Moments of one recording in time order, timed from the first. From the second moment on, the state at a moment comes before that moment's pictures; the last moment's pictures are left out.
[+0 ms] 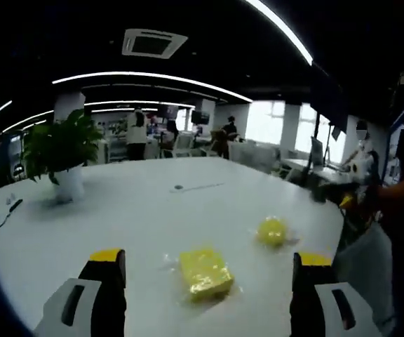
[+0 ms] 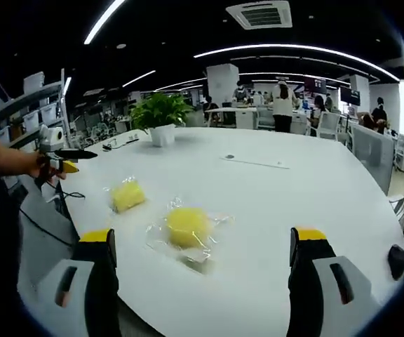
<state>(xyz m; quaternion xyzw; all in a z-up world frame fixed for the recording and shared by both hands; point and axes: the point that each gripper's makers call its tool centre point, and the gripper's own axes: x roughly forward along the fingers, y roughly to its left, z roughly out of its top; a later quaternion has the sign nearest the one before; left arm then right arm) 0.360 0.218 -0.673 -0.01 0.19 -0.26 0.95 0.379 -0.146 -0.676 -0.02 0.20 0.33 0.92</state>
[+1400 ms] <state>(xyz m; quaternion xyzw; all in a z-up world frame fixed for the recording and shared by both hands) 0.320 0.242 -0.662 -0.07 0.19 -0.26 0.94 0.346 -0.147 -0.675 0.00 0.22 0.25 0.94</state>
